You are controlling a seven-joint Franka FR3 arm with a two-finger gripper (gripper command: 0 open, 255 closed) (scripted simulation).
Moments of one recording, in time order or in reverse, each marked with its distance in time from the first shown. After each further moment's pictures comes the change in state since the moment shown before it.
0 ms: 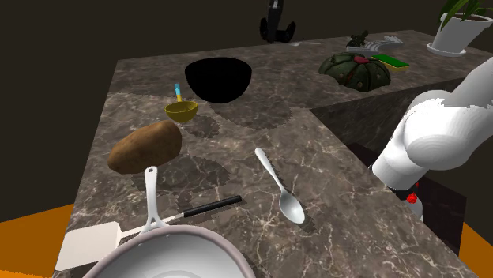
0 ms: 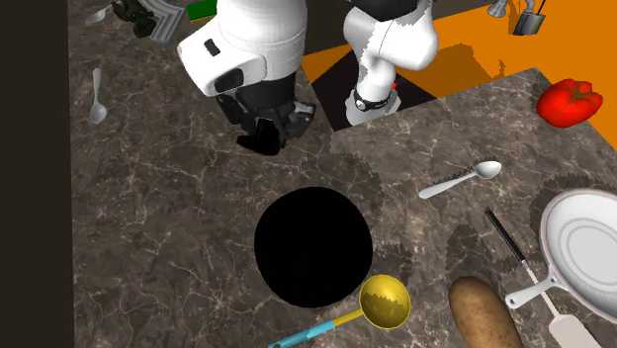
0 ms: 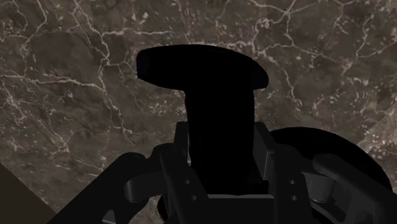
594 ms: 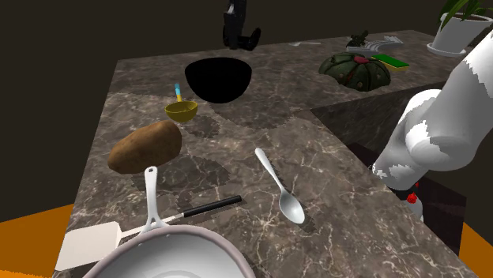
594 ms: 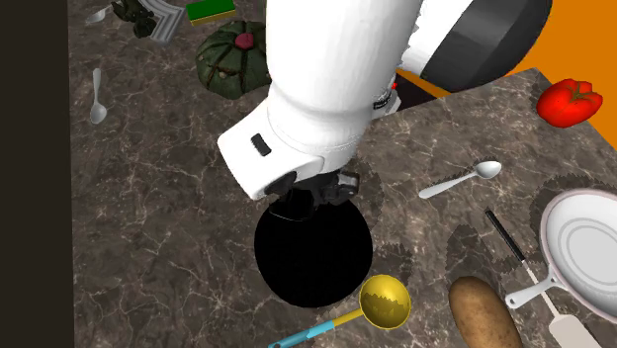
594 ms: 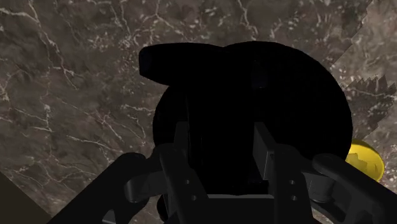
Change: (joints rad) arm 0.069 0.211 0.125 0.208 0.005 -0.011 0.190
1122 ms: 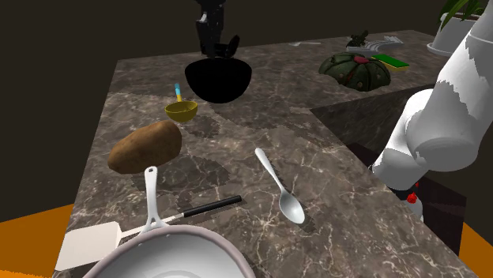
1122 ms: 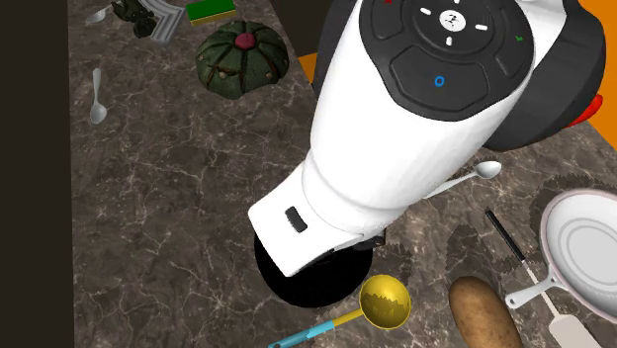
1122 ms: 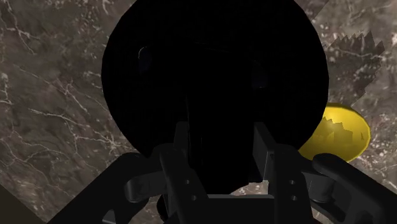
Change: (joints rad) arm 0.043 0.144 0.055 0.136 -0.022 -0.002 0.103
